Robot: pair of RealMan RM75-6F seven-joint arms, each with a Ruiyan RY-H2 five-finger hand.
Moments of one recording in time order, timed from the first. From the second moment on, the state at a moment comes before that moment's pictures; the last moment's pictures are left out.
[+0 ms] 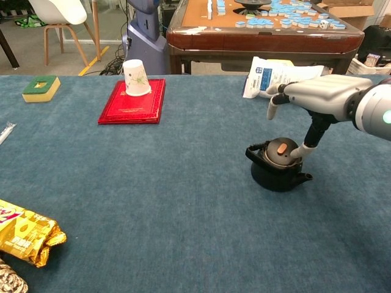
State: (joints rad) left arm -0.02 -1.18 -0.04 -1.34 1.42 1.45 -0.15; right arm 0.83 -1.41 0.08 -1.81 -0.70 1.18 -0.84
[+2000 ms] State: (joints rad) left arm -0.02 -1.18 -0.06 -1.37 1.39 1.44 -0.06; right arm 0.83 -1.30 0.09 -1.85 -0.68 1.09 -0.73
